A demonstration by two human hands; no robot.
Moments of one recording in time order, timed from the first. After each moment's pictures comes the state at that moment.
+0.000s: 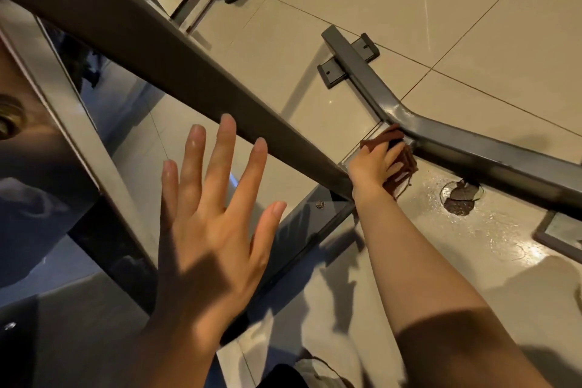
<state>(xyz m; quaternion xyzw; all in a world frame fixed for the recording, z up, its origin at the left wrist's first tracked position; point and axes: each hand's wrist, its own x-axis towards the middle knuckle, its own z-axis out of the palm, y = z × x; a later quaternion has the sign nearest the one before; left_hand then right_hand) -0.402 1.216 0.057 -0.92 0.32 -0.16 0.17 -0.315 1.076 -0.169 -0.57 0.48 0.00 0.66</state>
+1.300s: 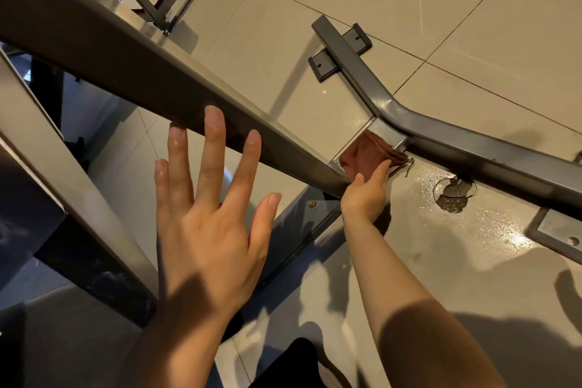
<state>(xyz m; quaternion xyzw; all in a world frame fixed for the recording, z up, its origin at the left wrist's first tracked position) -0.392 1.204 0.043 -0.92 0.29 -0.16 0.20 -0.351 1.104 -0.187 -0.55 0.52 -0.05 0.65</state>
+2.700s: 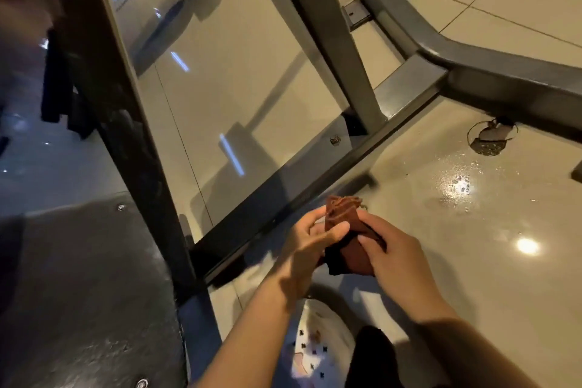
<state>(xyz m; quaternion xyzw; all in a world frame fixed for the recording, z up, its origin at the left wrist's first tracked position) -0.486 1.291 -0.134 -0.77 -0.12 0.35 -0.52 -0.550 1.161 -0.175 -0.73 0.20 0.07 0.65</state>
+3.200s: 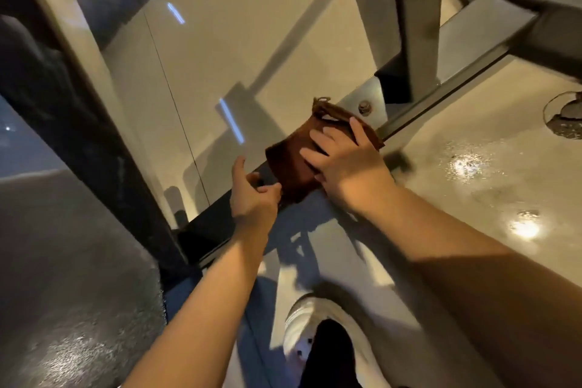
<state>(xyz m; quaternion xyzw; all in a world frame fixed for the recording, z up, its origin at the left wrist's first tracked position) -0.407 1.367 -0.186 -0.90 -0.22 0.02 -0.38 -0.403 1.206 -0.211 -0.96 -0.15 0.02 0.22</state>
